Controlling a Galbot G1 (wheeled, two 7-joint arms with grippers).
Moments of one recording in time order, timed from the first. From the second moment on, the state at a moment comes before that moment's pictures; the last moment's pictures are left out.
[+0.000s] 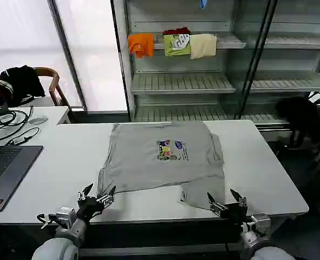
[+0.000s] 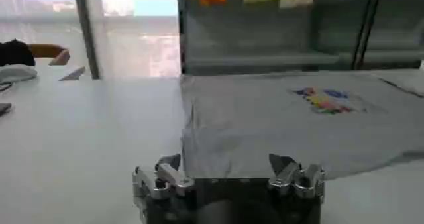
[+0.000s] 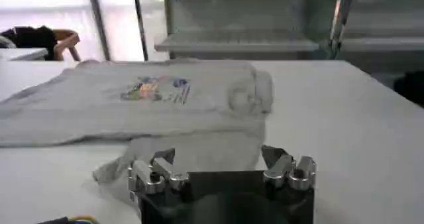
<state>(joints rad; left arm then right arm) 1.39 -1.40 -0.64 -2.06 -0.15 0.53 0.15 -1.49 1.37 0.56 2.18 0.18 -0.58 -0.12</state>
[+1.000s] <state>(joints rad) 1.40 -1.40 -0.65 -1.98 -0.25 0.50 0.19 -1.48 1.40 0.53 2.12 0.23 -0.50 -0.12</state>
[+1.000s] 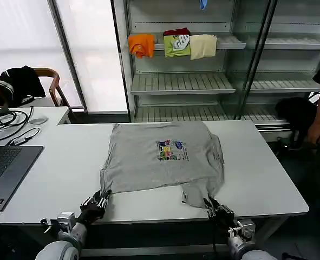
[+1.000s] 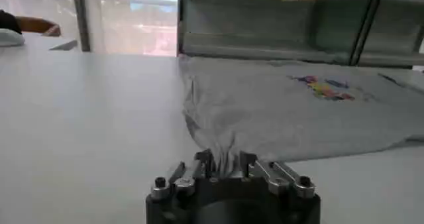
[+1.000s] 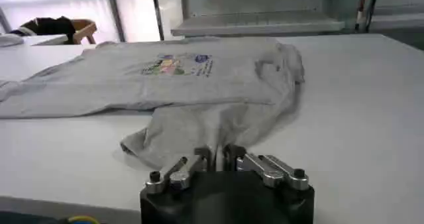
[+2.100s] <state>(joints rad) 1.04 -1.41 -0.67 -1.82 -0.42 0.57 0.11 -0.88 1.57 0.50 1.71 0.18 -0.45 -0.09</state>
